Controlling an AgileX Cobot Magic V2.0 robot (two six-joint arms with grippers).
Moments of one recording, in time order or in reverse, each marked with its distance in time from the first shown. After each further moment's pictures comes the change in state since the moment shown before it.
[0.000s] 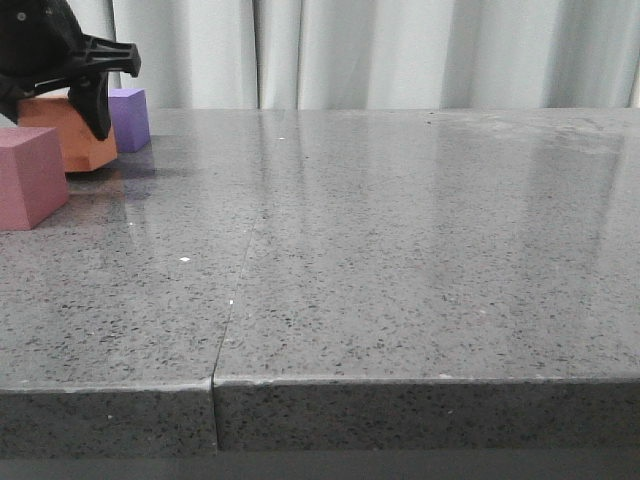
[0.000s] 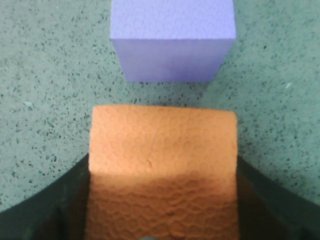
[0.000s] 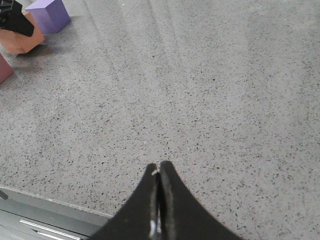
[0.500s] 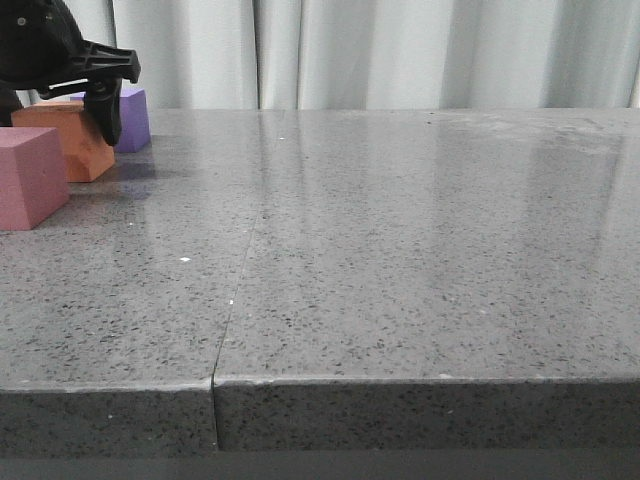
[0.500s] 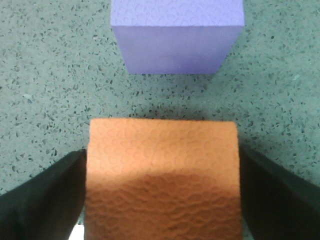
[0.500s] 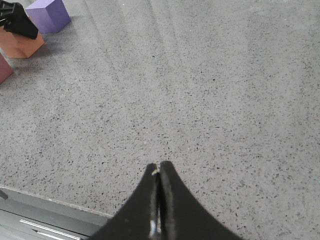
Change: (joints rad) left arm 0.000 0.002 0.000 0.002 0.011 0.000; right arm 0.000 0.000 0.000 0.000 0.000 -0.001
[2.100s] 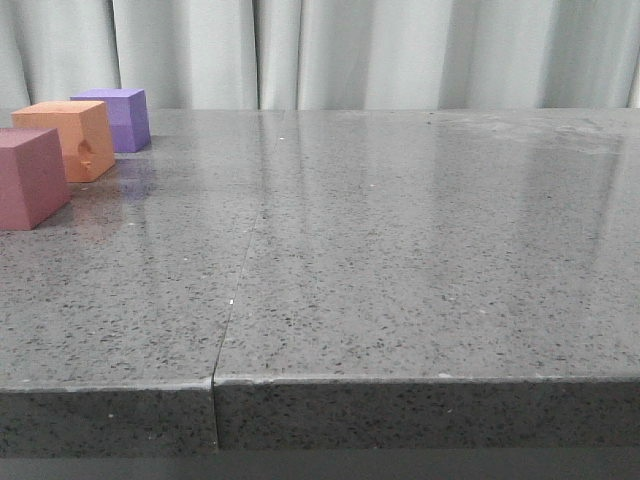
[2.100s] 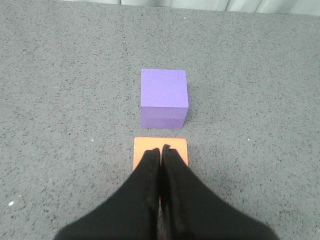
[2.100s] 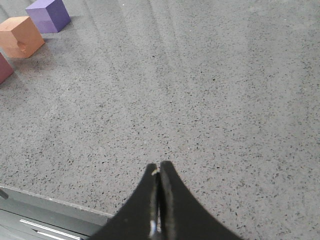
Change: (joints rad) left arm -0.010 -0.454 0.088 0.006 0.031 0.000; right arm 0.000 0.000 0.000 0.000 0.000 0.000
